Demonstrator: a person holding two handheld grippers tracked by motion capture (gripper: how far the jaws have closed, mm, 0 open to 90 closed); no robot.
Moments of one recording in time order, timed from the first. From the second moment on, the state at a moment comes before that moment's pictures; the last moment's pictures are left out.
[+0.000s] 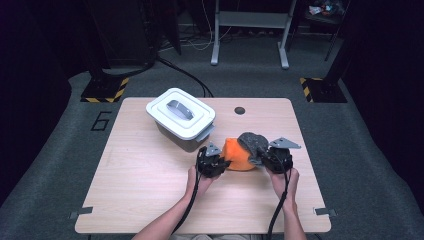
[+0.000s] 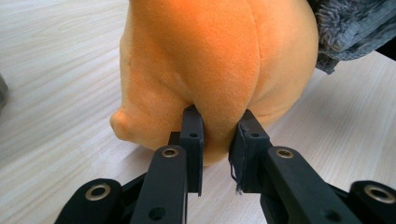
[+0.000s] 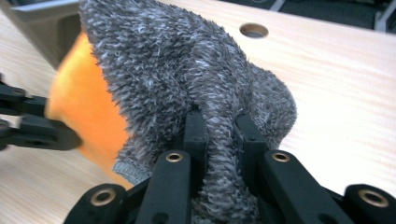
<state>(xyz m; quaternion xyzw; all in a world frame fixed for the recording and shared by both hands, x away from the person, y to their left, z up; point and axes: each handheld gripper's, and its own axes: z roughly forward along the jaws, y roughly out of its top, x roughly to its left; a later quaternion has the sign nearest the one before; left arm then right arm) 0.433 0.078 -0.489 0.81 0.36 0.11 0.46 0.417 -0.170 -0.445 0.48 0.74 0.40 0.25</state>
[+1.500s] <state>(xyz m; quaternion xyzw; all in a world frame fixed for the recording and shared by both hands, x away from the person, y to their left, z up) 0.436 0.083 -0.489 0.80 0.36 0.11 0.46 0.418 -0.141 -0.425 0.43 0.76 0.43 0.22</state>
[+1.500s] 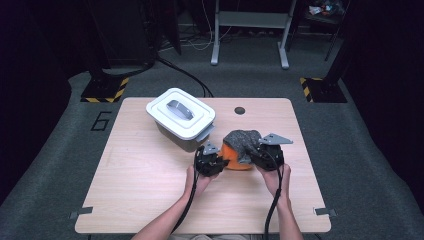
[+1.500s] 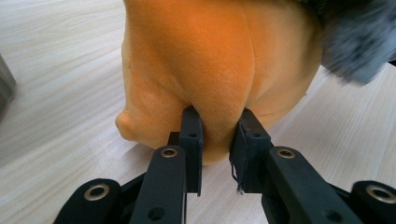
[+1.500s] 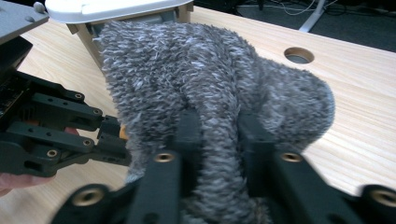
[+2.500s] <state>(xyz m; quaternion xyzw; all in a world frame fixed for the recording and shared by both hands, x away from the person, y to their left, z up) 0.440 0.084 -0.491 0.80 0.37 0.10 0.47 0.436 -0.189 -0.471 0.53 0.71 0.42 0.20</state>
